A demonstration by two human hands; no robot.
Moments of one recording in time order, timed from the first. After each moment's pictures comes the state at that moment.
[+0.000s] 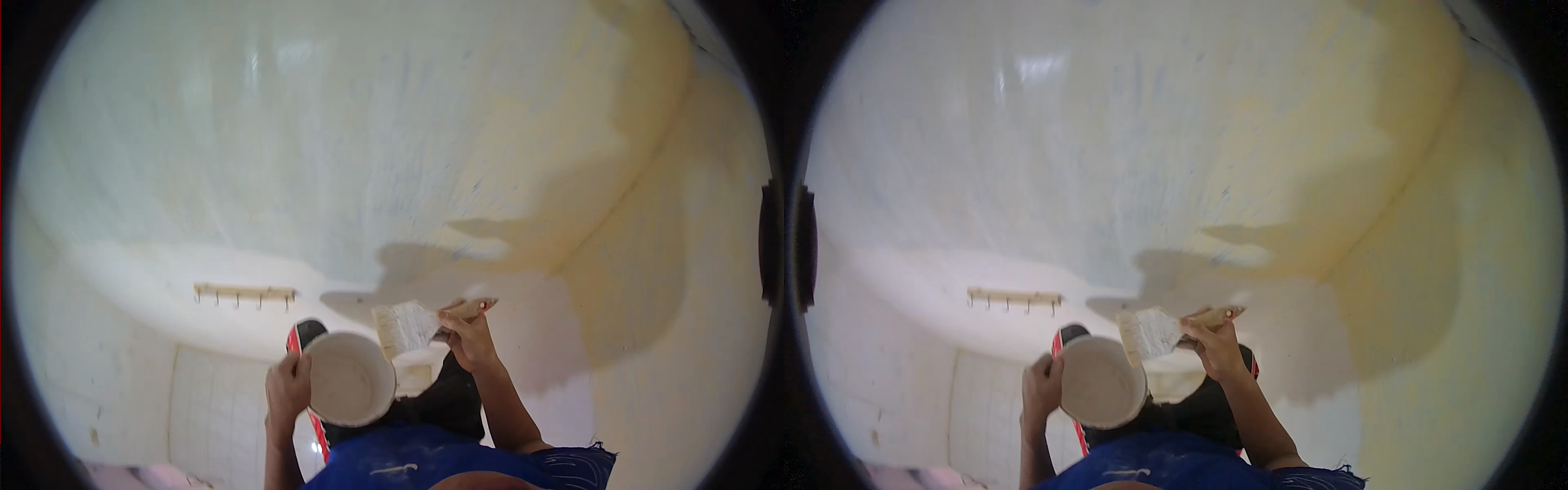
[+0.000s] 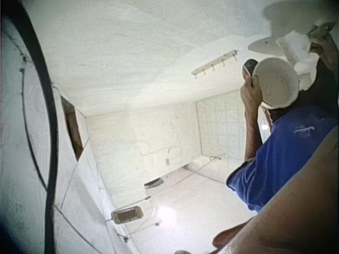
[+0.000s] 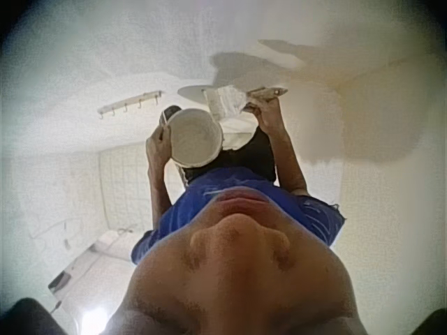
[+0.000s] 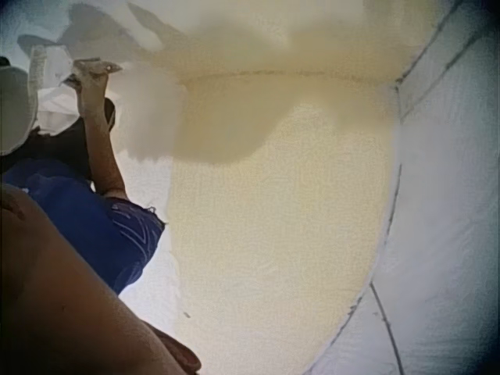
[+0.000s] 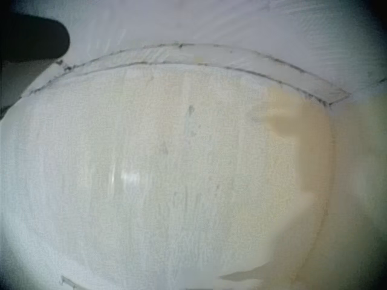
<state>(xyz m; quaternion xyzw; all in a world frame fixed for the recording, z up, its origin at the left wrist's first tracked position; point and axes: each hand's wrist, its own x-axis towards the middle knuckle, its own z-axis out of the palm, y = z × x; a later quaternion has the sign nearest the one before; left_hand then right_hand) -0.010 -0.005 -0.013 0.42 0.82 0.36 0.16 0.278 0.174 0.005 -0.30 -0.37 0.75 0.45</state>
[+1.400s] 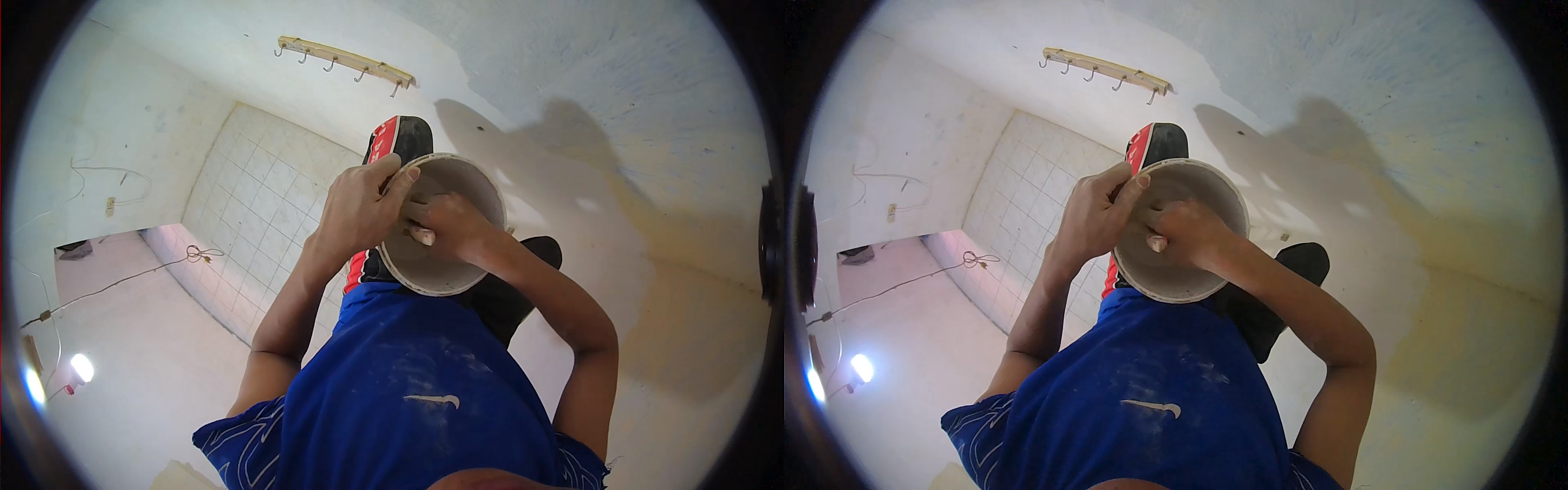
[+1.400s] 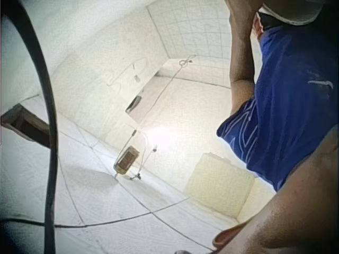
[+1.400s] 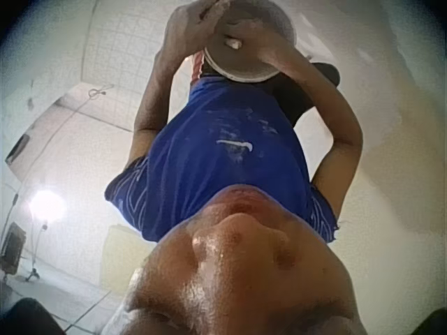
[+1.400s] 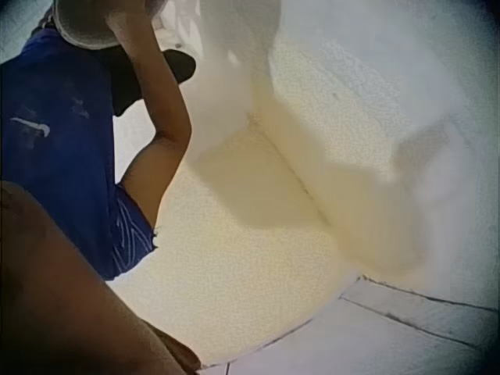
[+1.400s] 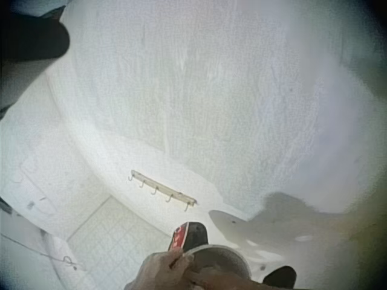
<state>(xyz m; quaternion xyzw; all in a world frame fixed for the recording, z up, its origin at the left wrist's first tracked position) -0.021 0.003 -0.008 0.40 0.80 0.37 0.24 0.116 0.136 -0.052 0.00 -0.95 0.30 -0.12</state>
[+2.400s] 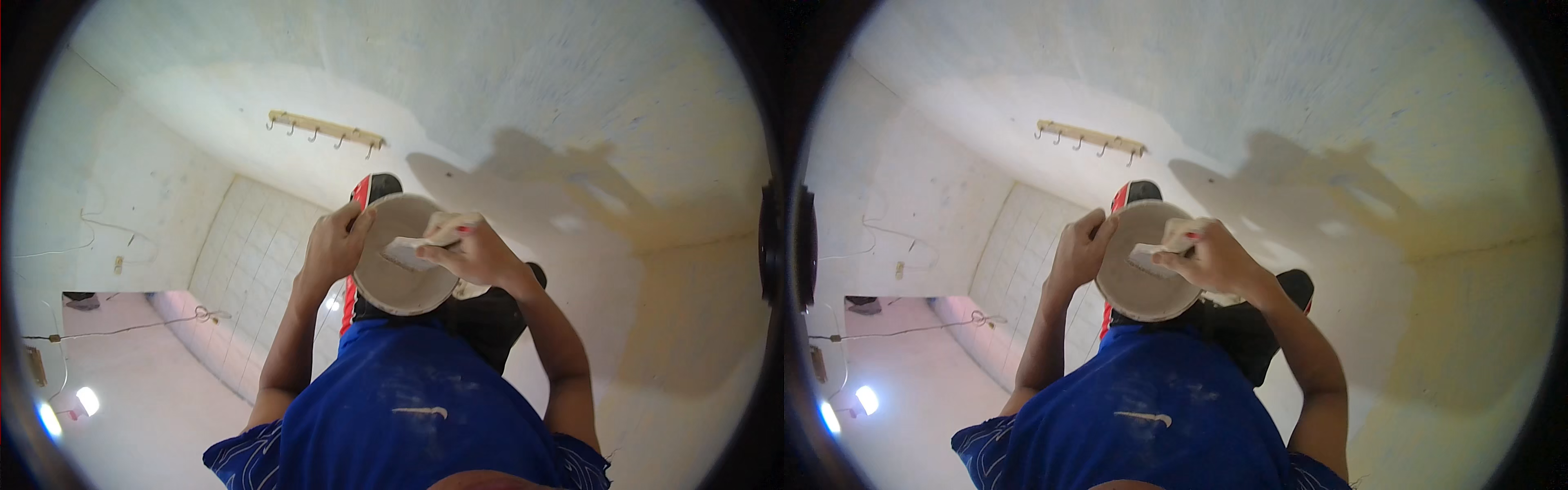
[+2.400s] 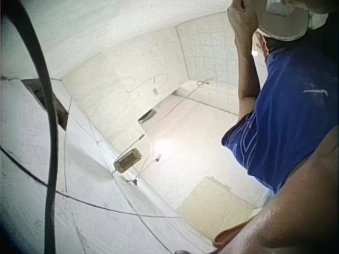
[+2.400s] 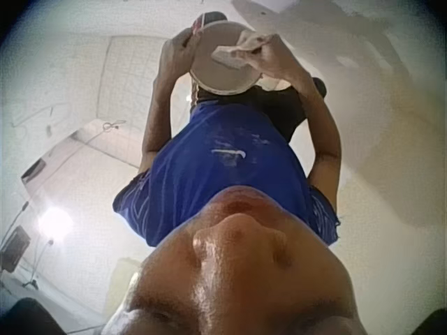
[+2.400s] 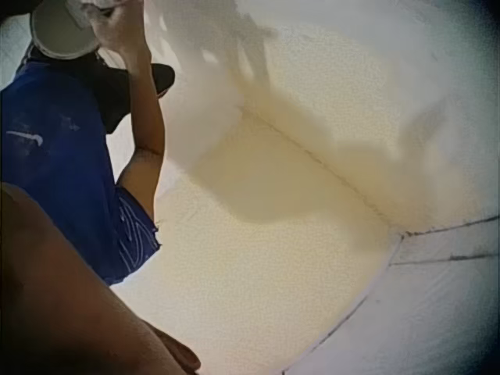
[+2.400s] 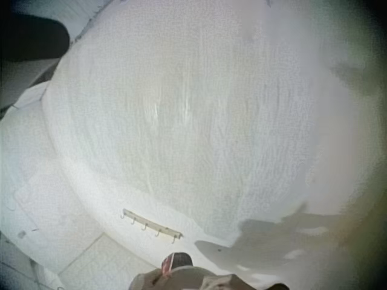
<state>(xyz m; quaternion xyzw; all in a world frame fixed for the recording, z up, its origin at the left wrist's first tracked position) -0.011 0.000 -0.002 0.40 0.81 0.39 0.18 0.184 0.174 0.008 -0.06 -0.85 0.52 0.08</state>
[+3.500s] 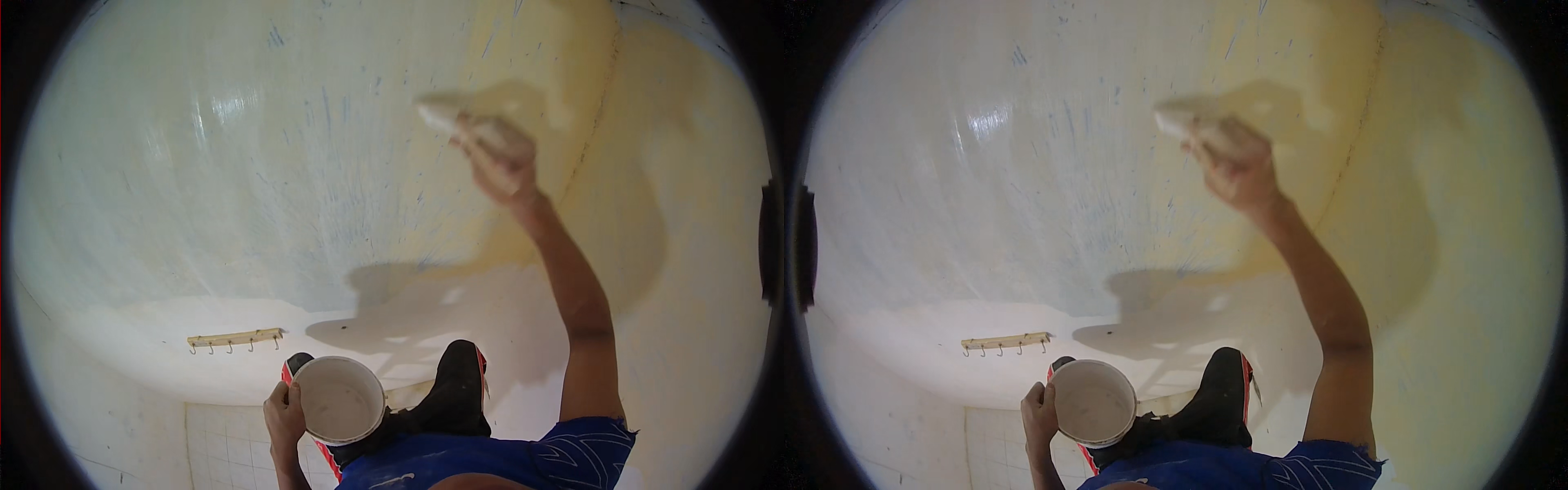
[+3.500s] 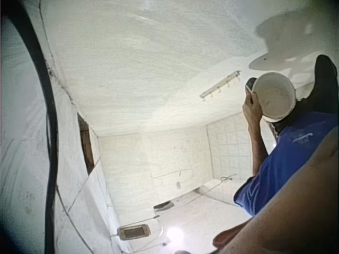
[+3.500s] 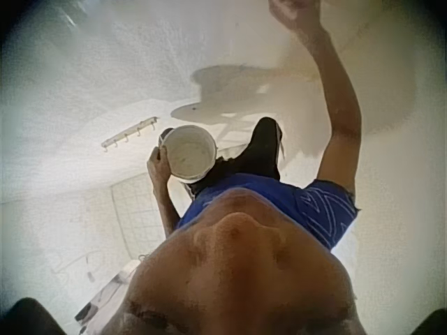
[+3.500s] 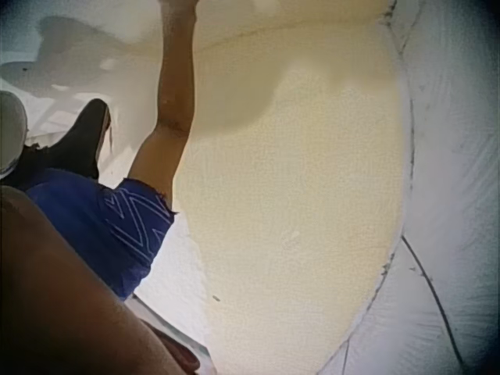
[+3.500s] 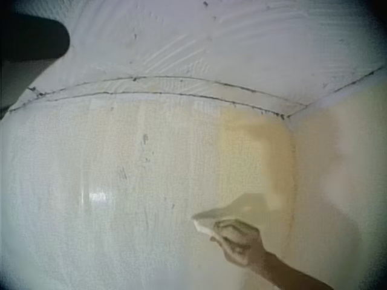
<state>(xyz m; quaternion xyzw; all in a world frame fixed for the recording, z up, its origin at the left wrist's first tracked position) -0.009 0.002 -0.017 0.44 0.78 0.41 0.16 0.333 0.342 0.248 -0.07 -0.79 -0.25 0.56</state>
